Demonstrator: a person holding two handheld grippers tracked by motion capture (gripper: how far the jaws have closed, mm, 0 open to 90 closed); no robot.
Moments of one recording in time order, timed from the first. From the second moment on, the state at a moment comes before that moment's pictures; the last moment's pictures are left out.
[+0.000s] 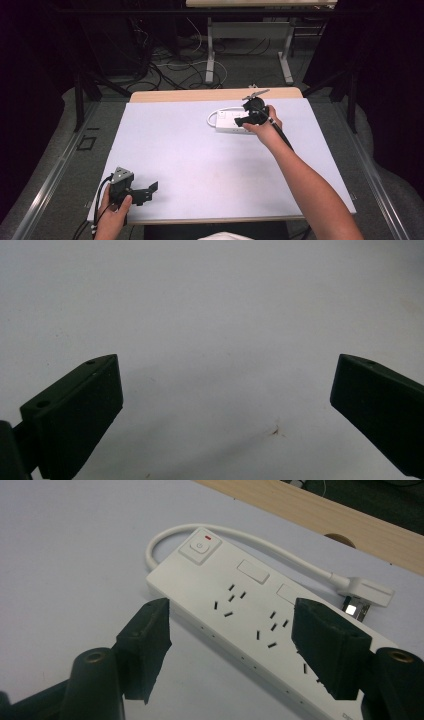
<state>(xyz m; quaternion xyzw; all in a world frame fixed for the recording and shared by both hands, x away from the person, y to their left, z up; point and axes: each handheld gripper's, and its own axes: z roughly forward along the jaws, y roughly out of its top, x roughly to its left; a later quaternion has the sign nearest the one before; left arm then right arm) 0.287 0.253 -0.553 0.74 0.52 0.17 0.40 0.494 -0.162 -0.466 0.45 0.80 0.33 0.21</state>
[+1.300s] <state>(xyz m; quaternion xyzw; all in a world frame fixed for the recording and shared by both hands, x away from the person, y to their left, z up) 0.283 0.258 -0.553 0.73 0.53 0.16 0.40 0.545 -0.114 -0.462 0.44 0.82 0.31 0.21</state>
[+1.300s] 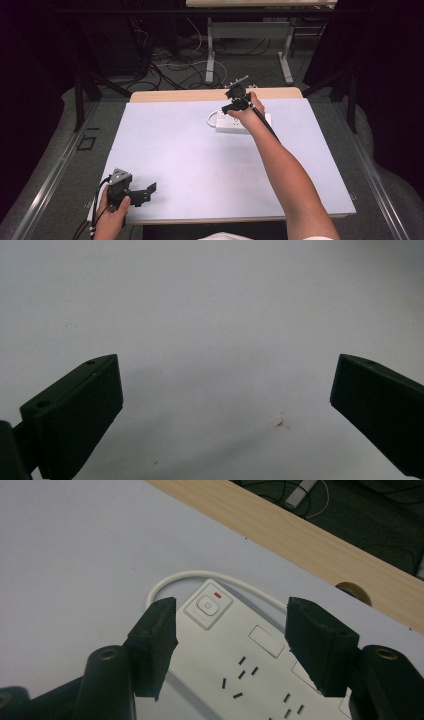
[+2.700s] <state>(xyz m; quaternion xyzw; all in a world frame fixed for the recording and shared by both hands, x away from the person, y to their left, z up) 0.276 0.265 -0.555 0.72 0.54 0.16 0.40 0.567 -0.099 -0.498 0.45 0.82 0.31 0.16</state>
